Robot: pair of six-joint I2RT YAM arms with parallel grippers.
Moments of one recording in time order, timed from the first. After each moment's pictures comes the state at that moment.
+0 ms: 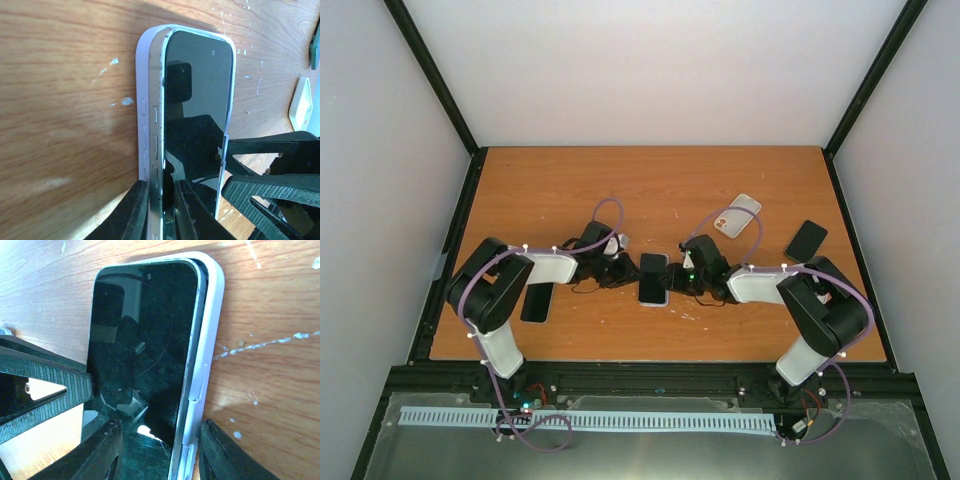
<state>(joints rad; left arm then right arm) -0.56 1.76 0.79 0.05 0.55 -0.79 0.63 1.62 0.63 0.13 -0.32 0.75</state>
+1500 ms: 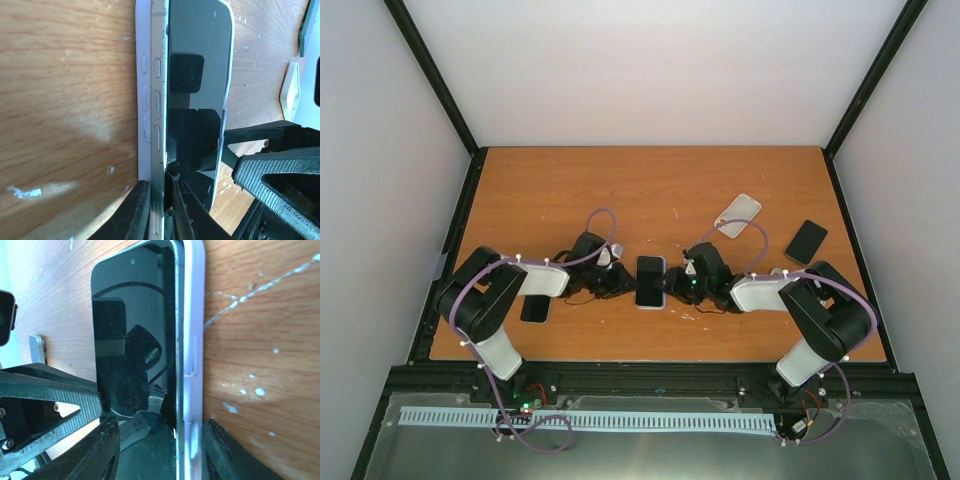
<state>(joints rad) -0.57 1.69 0.64 0.16 0.59 -0.83 0.65 1.59 0.54 0.25 -0.37 0.96</state>
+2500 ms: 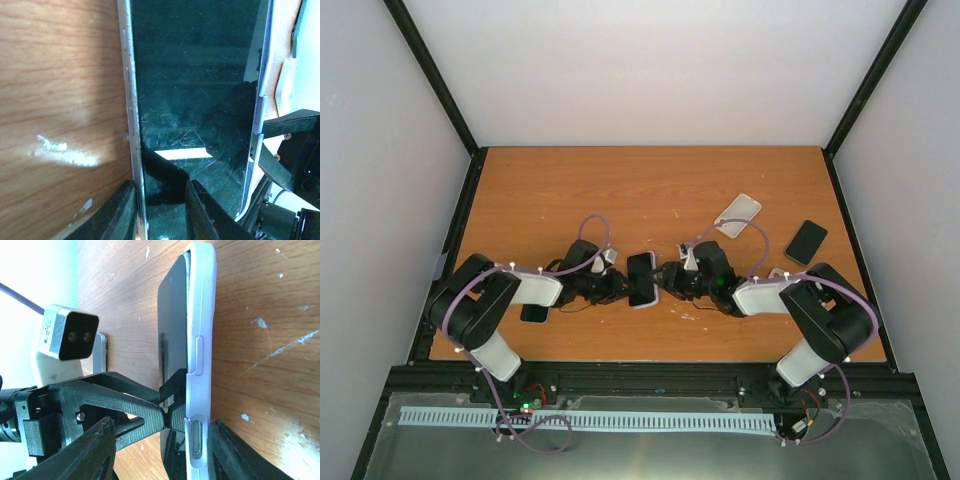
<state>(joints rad) -0.56 1.64 0.54 0.26 0.59 -0.87 0.64 1.58 0.50 0.49 -0.49 1.05</state>
